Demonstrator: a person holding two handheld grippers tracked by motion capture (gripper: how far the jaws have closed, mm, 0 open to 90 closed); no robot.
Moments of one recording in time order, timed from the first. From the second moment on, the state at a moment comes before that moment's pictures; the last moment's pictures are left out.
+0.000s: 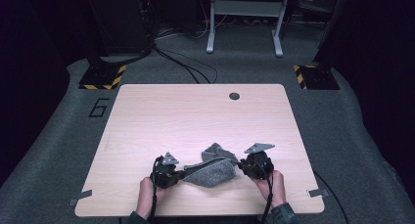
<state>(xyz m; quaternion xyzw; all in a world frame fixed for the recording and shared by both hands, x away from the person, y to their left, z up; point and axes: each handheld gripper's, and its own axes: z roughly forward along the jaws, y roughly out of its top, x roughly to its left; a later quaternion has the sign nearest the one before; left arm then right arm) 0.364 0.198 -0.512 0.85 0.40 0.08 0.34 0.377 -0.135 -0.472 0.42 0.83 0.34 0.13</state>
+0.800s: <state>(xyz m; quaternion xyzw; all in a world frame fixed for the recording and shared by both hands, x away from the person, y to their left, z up) 0.414 0.185 -0.499 0.85 0.39 0.07 0.34 0.477 -0.078 -0.468 0.36 0.87 0.32 0.10</state>
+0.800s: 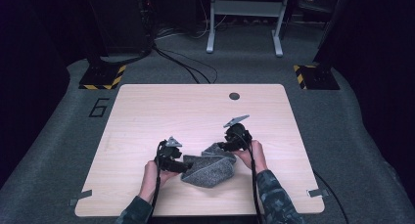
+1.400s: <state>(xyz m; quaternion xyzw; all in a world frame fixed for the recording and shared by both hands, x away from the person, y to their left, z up) 0.406 0.182 -0.510 0.86 0.38 0.11 0.33 0.498 -0.054 -0.500 0.37 0.88 0.27 0.08</state>
